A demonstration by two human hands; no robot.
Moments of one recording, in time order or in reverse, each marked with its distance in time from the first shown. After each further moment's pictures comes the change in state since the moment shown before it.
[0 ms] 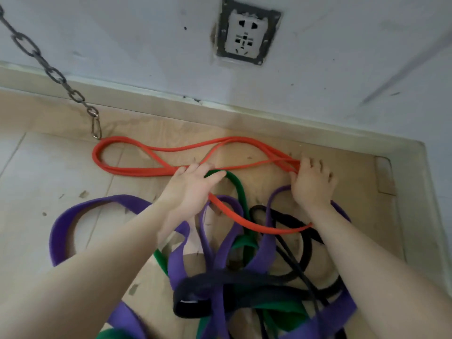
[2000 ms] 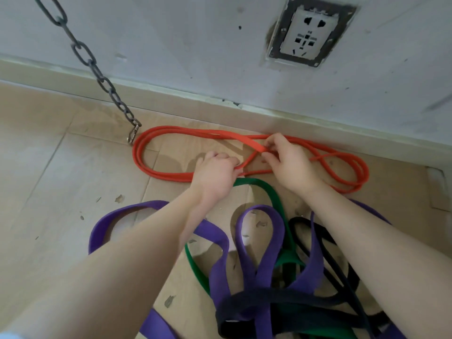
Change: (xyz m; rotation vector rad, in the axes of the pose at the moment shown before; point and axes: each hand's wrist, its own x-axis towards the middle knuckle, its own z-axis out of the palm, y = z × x) left_hand 0.035 -0.036 -0.002 -0.214 -0.074 -0.250; right_hand 0.004 -0.116 -0.017 0.490 -0.073 -0.516
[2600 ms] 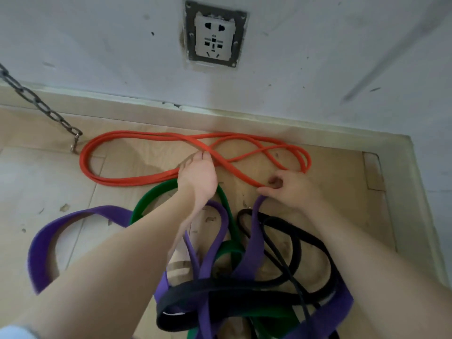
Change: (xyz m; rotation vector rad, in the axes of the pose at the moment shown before) left_hand 0.014 0.075 0.023 -0.005 -0.009 -0.177; right_hand -0.058 0.104 -0.049 -0.219 -0.245 0.334
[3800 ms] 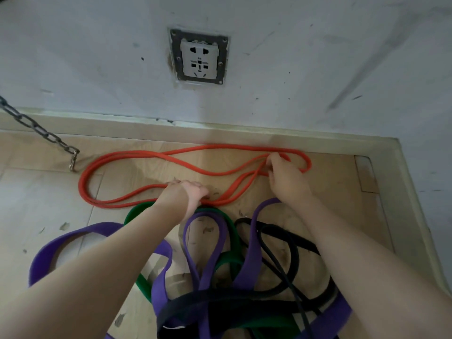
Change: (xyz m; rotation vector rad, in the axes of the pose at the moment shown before) left_hand -0.009 -0.031 -0.015 0.405 -0.230 0.418; right_hand 0.022 -0.001 -0.005 -0.039 0.274 -0.107
